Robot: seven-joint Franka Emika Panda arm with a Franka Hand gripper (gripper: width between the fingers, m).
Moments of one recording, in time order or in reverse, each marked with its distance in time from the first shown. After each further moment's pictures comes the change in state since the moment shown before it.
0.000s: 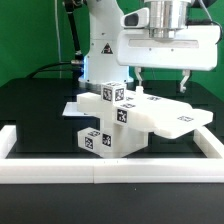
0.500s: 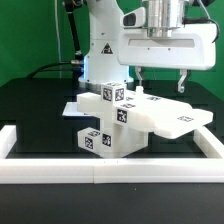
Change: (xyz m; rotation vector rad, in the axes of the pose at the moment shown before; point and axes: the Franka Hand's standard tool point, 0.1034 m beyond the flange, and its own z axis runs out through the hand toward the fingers) arm -0.003 -0.007 -0.001 0.002 -0.014 0.221
